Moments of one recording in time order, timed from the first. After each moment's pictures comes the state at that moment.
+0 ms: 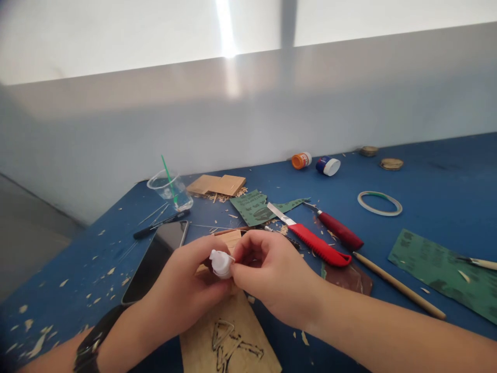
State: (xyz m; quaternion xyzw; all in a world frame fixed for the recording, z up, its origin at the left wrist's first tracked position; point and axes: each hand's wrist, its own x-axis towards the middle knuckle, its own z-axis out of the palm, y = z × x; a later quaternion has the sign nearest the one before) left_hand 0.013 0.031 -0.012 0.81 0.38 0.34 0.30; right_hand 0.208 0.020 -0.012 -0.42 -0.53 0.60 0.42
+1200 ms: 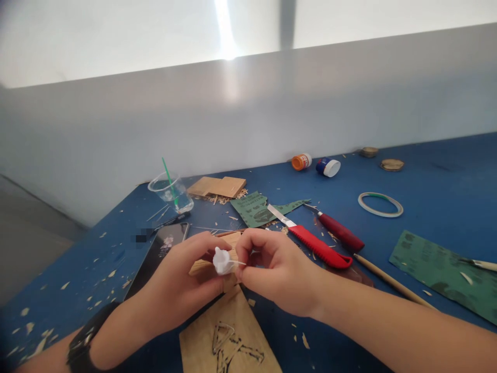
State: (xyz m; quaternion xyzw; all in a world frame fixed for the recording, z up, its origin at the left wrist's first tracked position) left_hand -0.001 0.039 -0.005 0.85 0.34 0.32 0.24; right_hand 0.221 0.031 -0.016 -0.27 -0.59 0.63 0.44
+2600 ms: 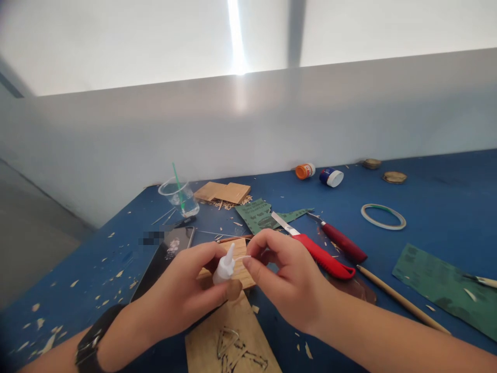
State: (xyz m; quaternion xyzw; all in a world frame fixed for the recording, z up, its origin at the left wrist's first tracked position) left_hand -0.001 0.033 -0.001 0.84 0.40 0.27 0.25; right_hand 0.226 0.024 -0.024 -0.35 -0.68 0.42 0.50
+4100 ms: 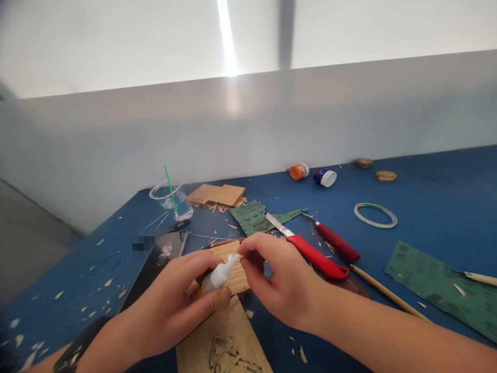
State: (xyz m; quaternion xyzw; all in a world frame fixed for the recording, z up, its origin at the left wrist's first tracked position) left_hand -0.009 0.032 0.001 0.87 0.35 0.26 0.25; right_hand 0.234 0.033 -0.034 -0.35 -0.78 0.24 0.46
